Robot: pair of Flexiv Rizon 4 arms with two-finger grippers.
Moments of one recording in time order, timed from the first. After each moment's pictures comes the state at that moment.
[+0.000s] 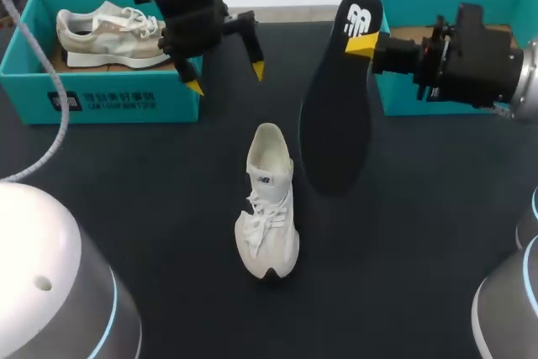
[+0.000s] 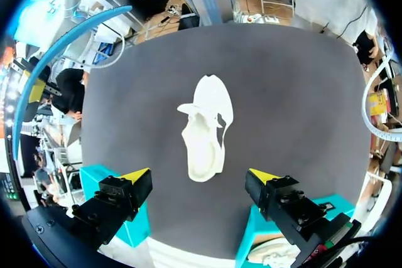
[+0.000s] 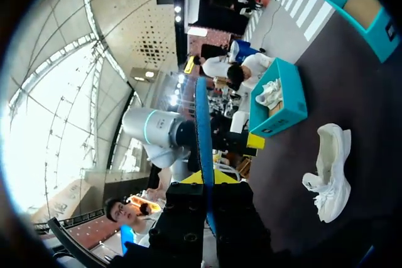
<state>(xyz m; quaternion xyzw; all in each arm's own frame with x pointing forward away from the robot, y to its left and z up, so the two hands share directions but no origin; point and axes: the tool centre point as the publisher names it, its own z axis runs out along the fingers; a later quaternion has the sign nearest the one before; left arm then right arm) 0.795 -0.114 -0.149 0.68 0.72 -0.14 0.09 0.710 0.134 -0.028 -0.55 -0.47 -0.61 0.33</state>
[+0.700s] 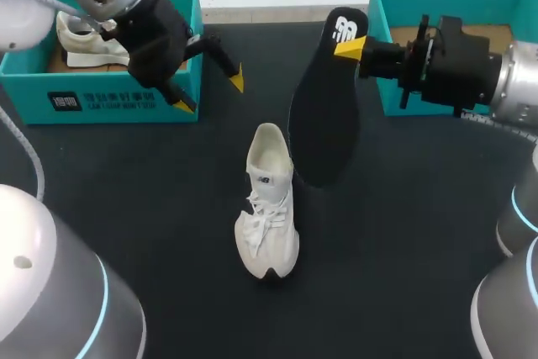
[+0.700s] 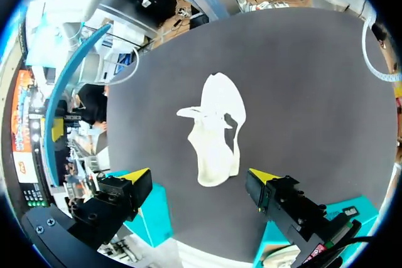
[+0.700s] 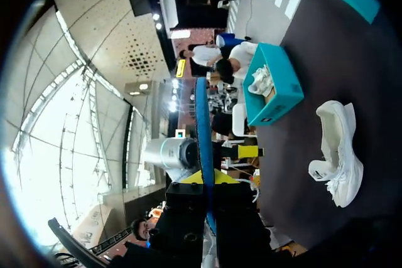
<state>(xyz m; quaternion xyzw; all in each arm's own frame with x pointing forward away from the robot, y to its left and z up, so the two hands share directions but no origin) 0.784 -0.094 -0.171 0.69 0.67 -0.21 0.18 0.735 0.143 -0.051 -0.59 -0.40 -0.57 0.41</state>
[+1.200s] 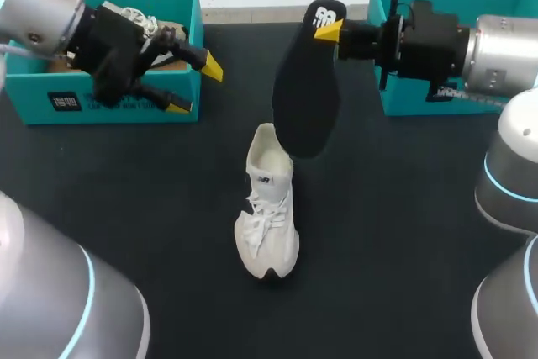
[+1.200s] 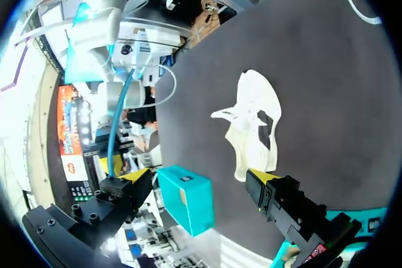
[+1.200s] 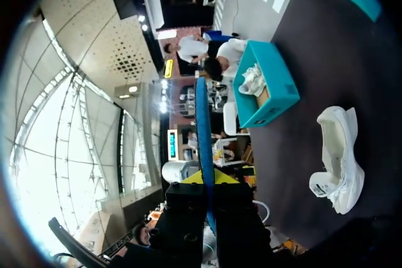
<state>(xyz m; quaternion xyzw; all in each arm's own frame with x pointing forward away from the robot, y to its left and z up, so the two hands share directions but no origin) 0.772 -0.080 -0.142 0.65 0.60 -0.33 0.34 0.782 0.167 -0.060 -0.61 -0.41 -0.53 0.42</state>
